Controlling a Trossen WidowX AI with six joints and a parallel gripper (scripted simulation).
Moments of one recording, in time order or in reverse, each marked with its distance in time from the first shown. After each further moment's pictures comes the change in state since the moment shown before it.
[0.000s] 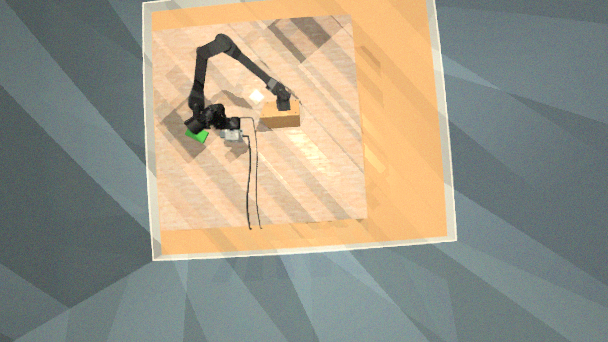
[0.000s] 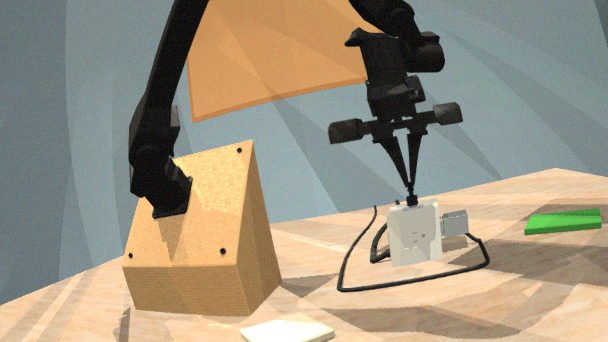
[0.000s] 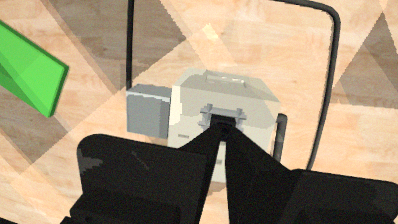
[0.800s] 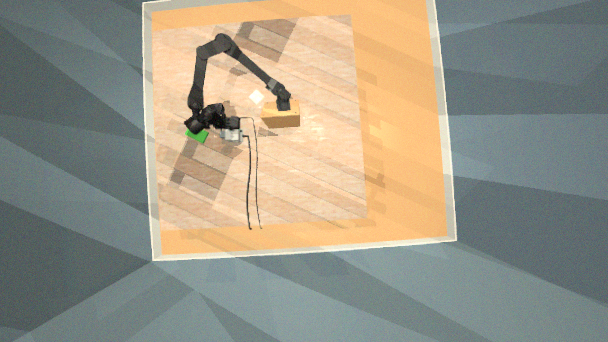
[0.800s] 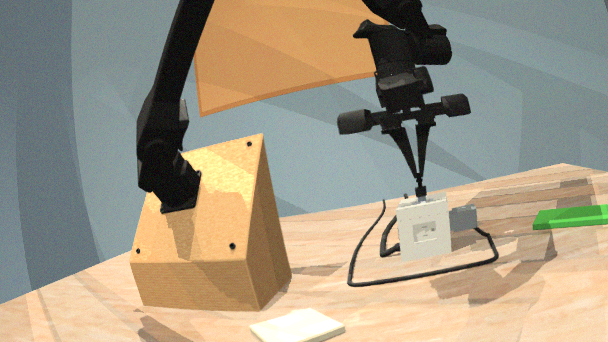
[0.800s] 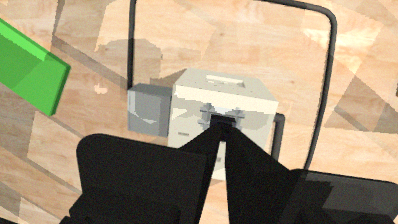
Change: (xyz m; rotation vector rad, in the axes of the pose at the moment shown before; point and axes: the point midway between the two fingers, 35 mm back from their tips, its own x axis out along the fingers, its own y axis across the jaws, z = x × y) arm -0.004 0.000 0.001 -0.006 -0.004 -0.001
